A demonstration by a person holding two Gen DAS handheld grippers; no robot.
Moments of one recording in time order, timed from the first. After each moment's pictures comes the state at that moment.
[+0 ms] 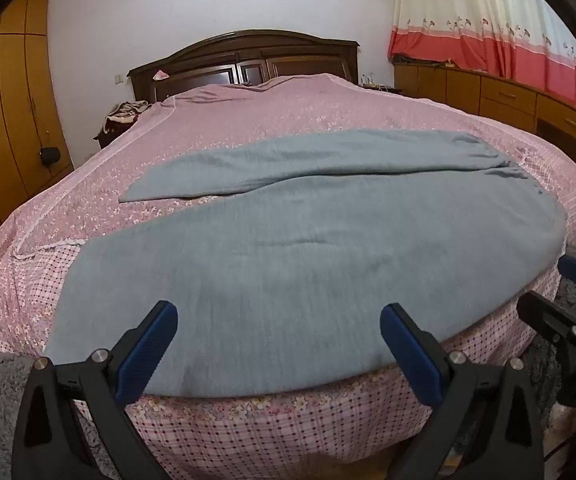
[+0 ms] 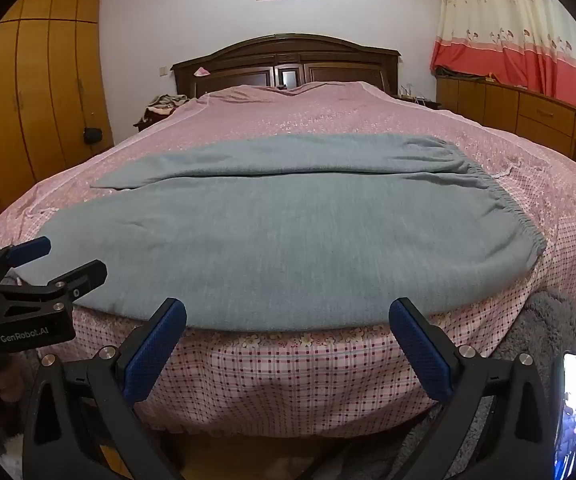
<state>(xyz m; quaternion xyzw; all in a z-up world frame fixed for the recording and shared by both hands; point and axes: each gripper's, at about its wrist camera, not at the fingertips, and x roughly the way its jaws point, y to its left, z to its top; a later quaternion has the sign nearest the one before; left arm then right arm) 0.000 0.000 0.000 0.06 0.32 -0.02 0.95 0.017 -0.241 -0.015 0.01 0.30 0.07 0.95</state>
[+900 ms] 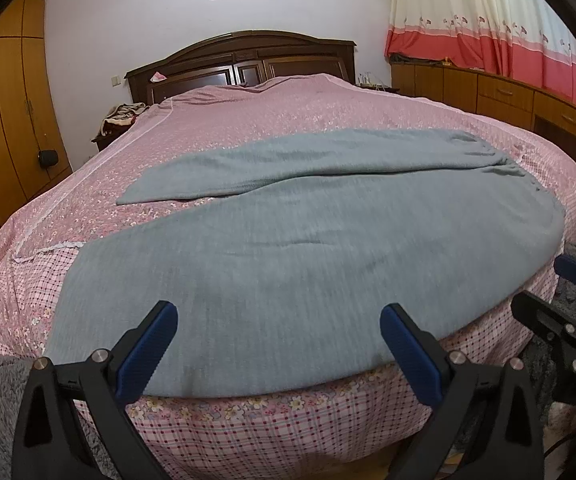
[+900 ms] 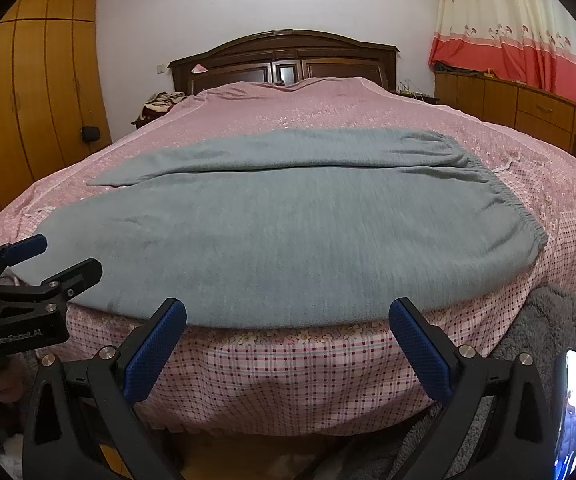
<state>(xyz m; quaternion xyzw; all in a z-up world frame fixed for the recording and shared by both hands) -0.001 -0.005 0.001 0.06 0.31 -0.02 0.95 0.019 -0.244 -0.018 0.01 0.30 0.07 0.95</state>
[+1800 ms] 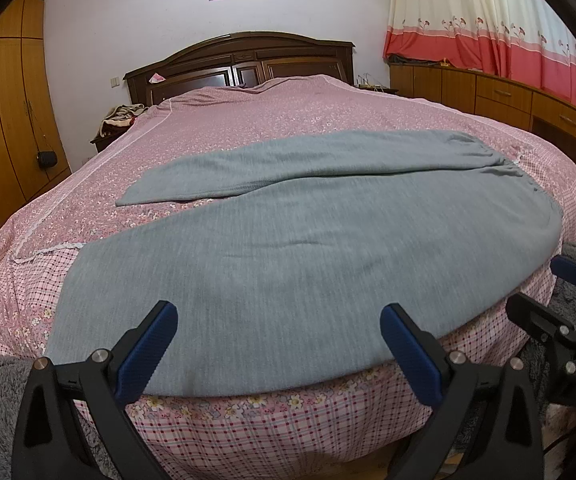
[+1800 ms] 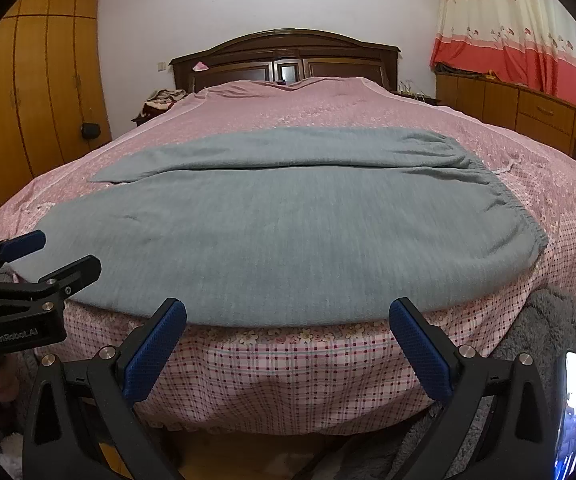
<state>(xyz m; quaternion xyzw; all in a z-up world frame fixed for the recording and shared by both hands) -0.004 -0.004 0.003 0.06 0.31 -0.03 0.95 0.021 -0.240 -0.021 0.00 0.30 0.07 0.95</state>
